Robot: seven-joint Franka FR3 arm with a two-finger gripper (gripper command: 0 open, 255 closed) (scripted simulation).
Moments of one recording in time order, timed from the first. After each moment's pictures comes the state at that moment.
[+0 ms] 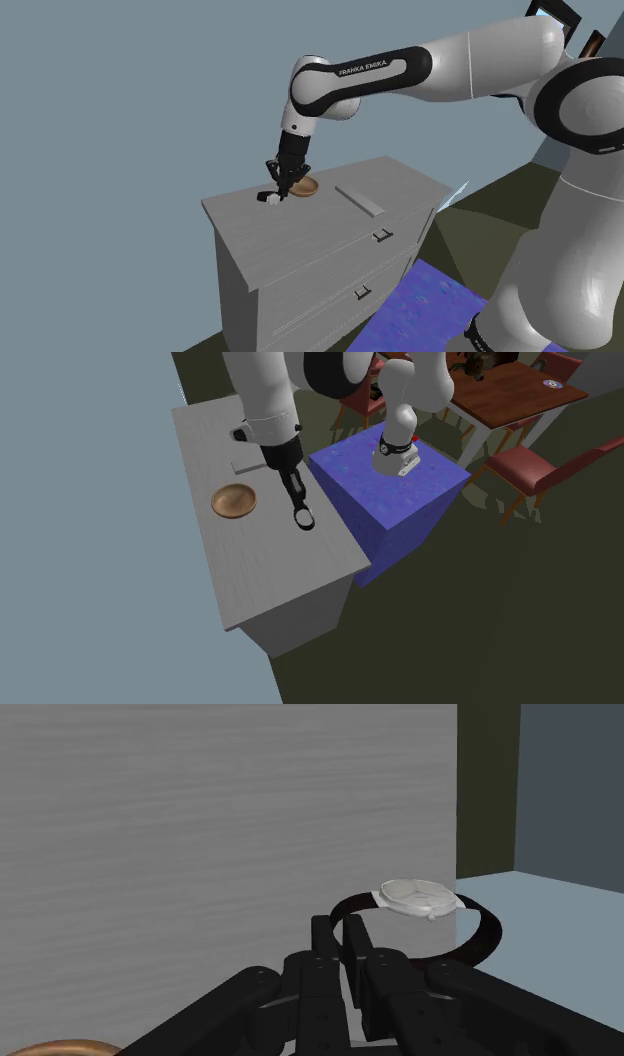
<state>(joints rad) 0.15 0.13 0.06 -1.86 0.26 1.97 0.33</state>
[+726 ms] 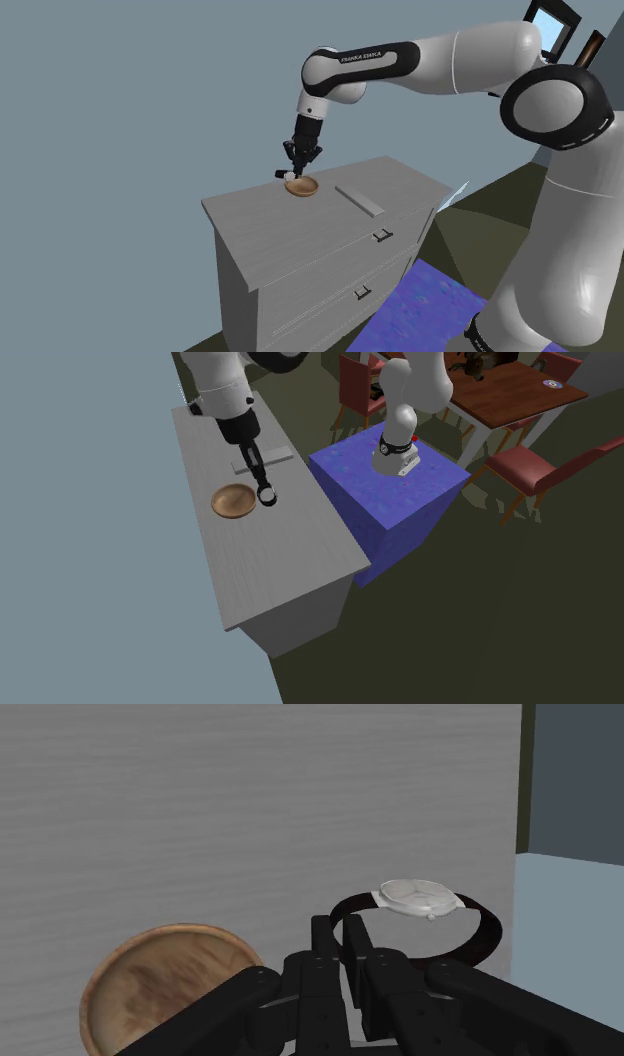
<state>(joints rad) 0.05 0.22 -0.01 -1.69 0.26 1.84 0.19</state>
